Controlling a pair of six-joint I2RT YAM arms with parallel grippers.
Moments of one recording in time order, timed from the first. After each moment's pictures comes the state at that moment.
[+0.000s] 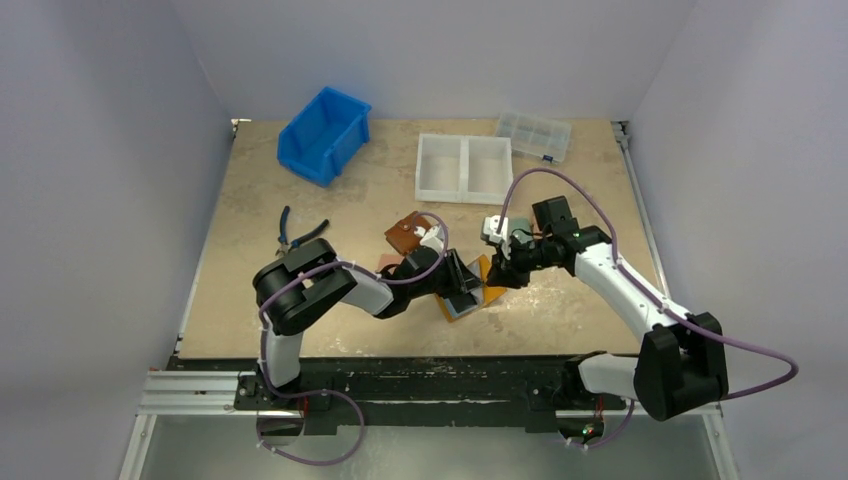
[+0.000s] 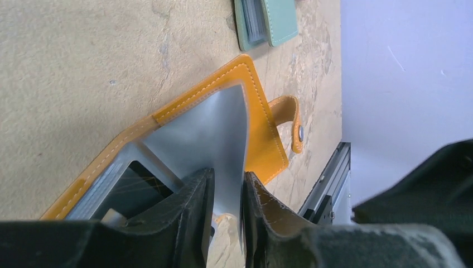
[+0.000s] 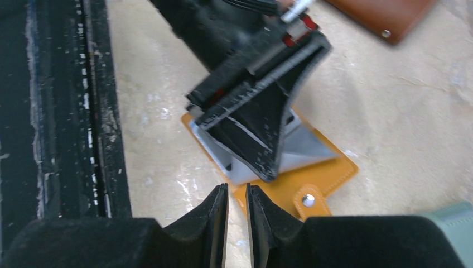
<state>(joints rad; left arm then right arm) -0.93 1.92 0.75 0.76 0.07 -1.09 0.30 1.26 0.84 -0.66 -0.78 -0.80</state>
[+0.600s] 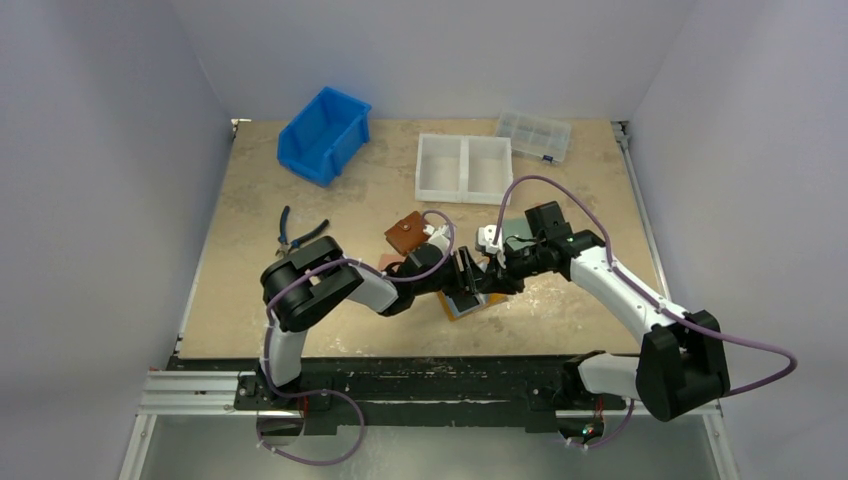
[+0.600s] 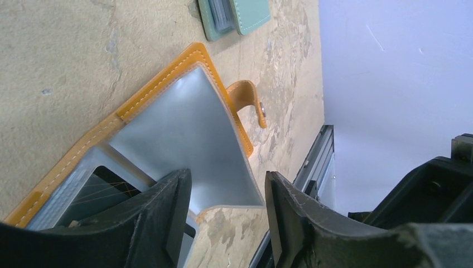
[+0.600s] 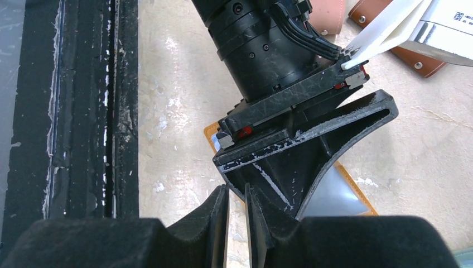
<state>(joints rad) -0.93 1.97 0.80 0.80 0.17 -1.10 0.35 1.26 0.81 -0.66 -0.85 -0.88</state>
